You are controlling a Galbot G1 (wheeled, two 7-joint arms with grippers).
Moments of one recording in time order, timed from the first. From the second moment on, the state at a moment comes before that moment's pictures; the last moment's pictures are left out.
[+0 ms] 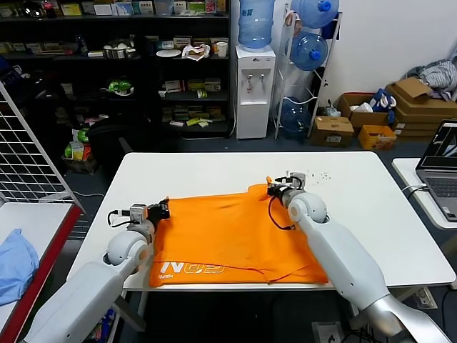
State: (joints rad) left arm 0.75 -0.95 0.11 -1.47 -0.83 0.28 -0.33; right arm -0.60 1.16 0.02 1.32 0.87 -0.55 0.27
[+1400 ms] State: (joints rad) left arm 1.25 -0.77 -0.06 -2.06 -0.76 0.27 -0.39; right arm -1.30 0.85 0.35 2.10 0.97 -0.65 0.35
